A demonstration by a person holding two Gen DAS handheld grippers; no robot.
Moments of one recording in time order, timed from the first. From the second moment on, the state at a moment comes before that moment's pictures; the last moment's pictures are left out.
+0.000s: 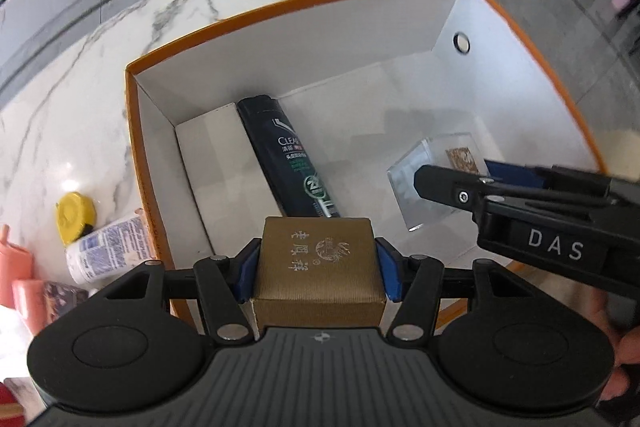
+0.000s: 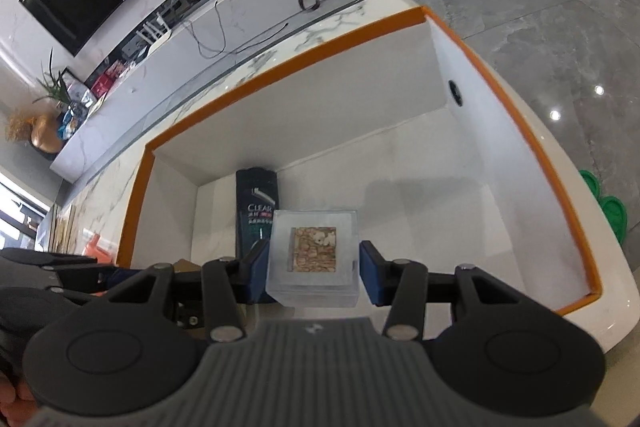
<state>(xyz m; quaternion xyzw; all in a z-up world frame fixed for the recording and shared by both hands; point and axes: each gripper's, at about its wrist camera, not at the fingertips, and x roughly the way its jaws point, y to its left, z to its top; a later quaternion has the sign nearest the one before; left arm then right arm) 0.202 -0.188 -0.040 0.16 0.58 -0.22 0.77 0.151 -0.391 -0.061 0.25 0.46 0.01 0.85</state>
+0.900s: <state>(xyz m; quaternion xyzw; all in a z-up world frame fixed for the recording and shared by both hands) 0.191 -0.177 -0.038 0.18 0.58 -0.22 0.77 0.168 -0.363 -0.072 0.19 0.51 0.02 0.84</state>
